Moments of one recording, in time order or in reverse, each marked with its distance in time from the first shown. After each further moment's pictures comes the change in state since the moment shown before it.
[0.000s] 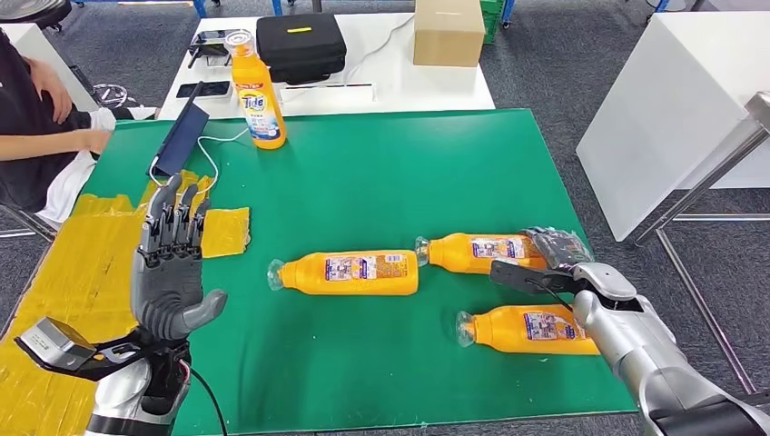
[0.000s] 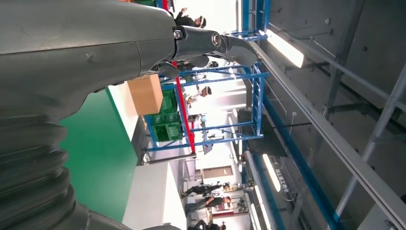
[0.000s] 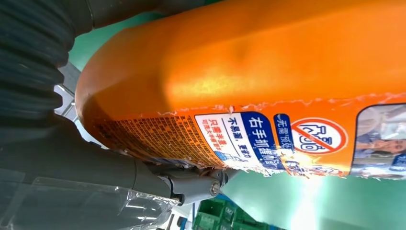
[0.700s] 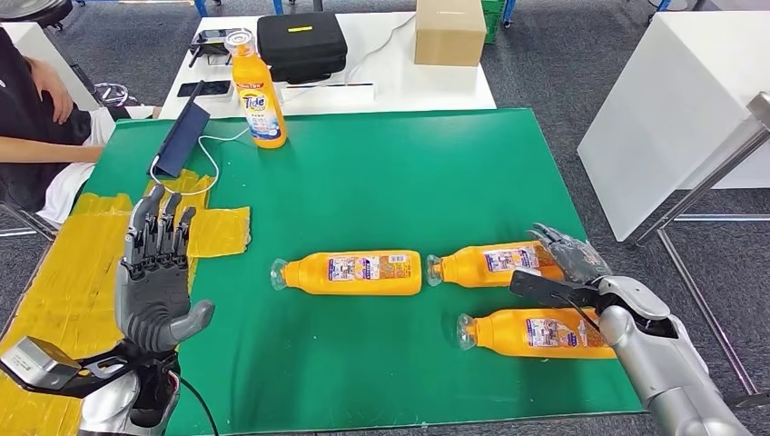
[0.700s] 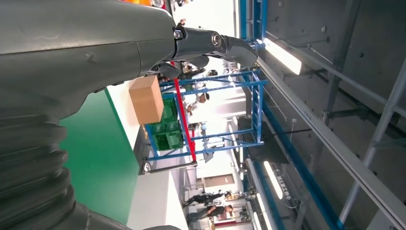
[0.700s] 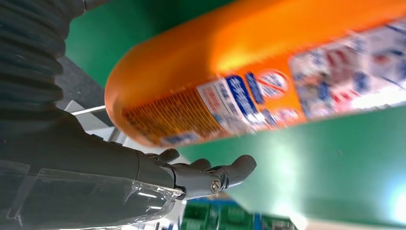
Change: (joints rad) left arm 0.049 0.001 0.038 -0.046 -0.018 -0.009 -0.017; right arm 0.203 -0.094 -0.170 -0.372 -0.058 0.173 -0.068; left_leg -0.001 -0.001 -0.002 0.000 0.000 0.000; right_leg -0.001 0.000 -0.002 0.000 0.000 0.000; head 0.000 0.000
